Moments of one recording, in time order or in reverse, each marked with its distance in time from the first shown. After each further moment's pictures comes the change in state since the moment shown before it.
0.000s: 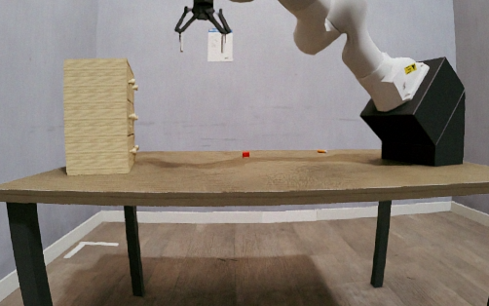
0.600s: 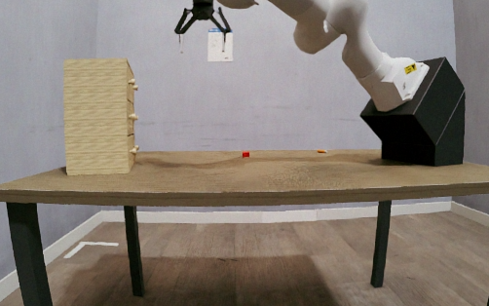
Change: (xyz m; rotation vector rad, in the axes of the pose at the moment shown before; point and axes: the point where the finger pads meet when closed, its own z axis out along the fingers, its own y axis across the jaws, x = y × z) arm 0.000 -0.001 0.000 0.000 0.000 0.275
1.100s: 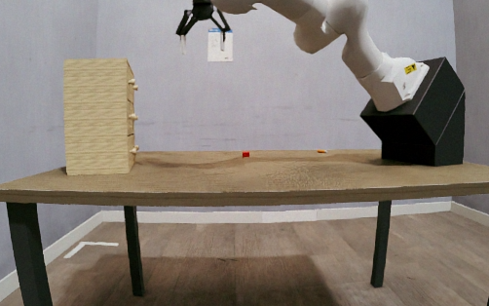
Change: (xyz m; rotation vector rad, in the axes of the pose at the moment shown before) arm 0.000 0.000 0.000 0.000 0.000 0.230
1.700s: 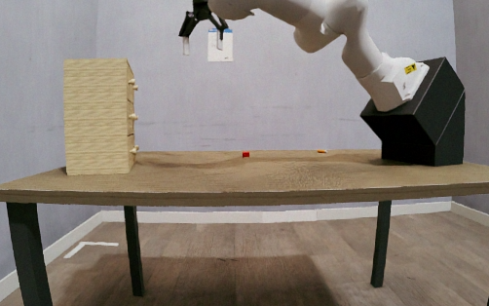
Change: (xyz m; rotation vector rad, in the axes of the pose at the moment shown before) arm 0.000 0.000 0.000 -0.001 0.000 0.265
